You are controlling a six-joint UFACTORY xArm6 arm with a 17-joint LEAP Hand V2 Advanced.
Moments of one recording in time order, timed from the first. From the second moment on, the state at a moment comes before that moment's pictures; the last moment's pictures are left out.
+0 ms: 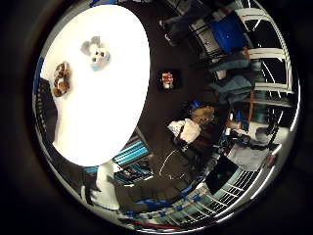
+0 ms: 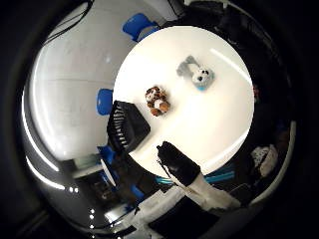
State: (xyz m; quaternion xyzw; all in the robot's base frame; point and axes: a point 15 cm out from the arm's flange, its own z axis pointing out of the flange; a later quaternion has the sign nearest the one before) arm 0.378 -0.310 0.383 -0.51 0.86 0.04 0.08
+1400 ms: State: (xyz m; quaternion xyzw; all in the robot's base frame) arm 0.543 -0.272 0.170 -0.50 0.86 0.06 0.06
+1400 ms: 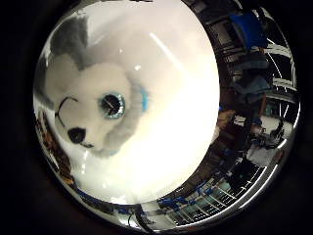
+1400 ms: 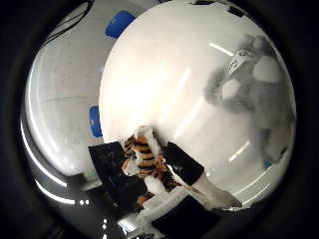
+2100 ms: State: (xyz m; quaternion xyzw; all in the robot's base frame) arm 0.519 -0.268 0.160 -0.51 0.86 0.06 -0.02
